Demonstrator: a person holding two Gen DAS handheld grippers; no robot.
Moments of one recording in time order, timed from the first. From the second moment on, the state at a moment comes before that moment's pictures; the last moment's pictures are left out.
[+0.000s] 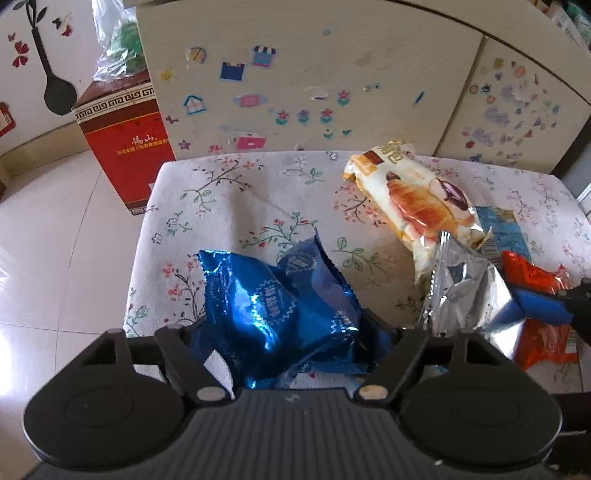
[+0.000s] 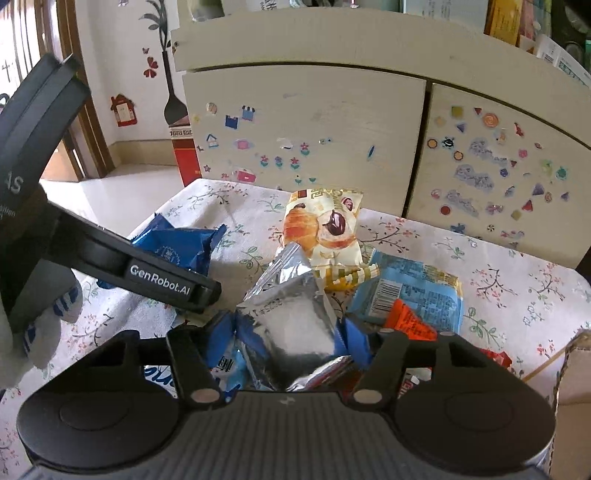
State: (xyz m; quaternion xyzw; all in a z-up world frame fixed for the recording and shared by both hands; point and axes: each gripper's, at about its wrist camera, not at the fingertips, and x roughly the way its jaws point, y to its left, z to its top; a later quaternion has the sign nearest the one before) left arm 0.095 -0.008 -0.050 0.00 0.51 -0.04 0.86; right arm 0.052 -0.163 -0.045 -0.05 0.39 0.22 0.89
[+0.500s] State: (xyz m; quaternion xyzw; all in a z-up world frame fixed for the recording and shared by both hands) left arm 0.090 0.000 -0.041 -0.01 0.50 -0.05 0.86; right arm 0.048 -0.167 -0.036 -0.03 0.39 0.20 0.90
